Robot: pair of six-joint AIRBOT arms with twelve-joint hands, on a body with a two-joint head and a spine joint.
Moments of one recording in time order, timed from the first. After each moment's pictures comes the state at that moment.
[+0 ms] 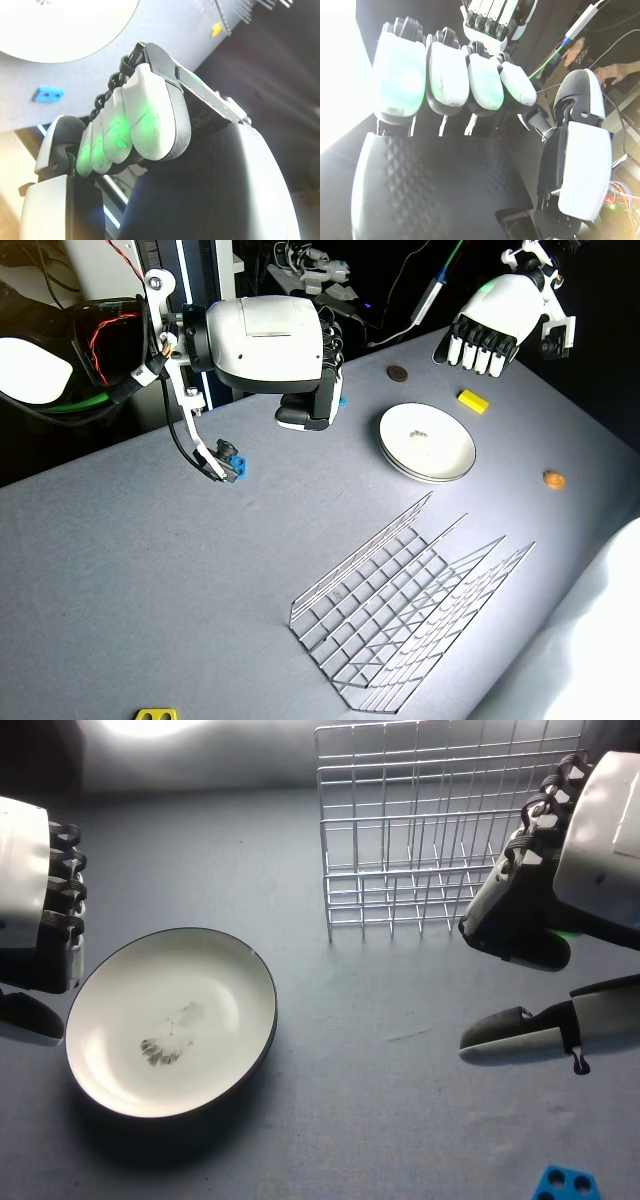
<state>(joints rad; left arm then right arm) 0.34 -0.81 1.40 1.51 -1.20 -0.04 -0.54 -0.77 0.77 -0.33 0.88 -0.81</state>
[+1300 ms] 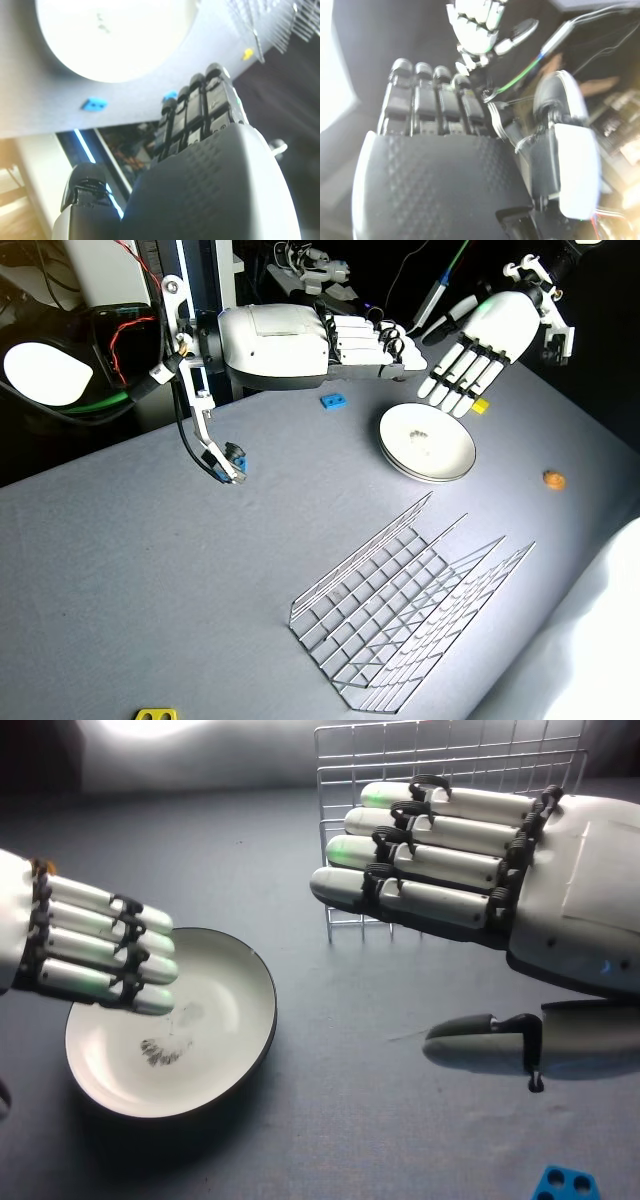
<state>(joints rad) 0.41 -0.85 1.49 1.68 -1.21 -0.12 -0.55 -0.83 0.77 -0.35 0.84 -0.97</state>
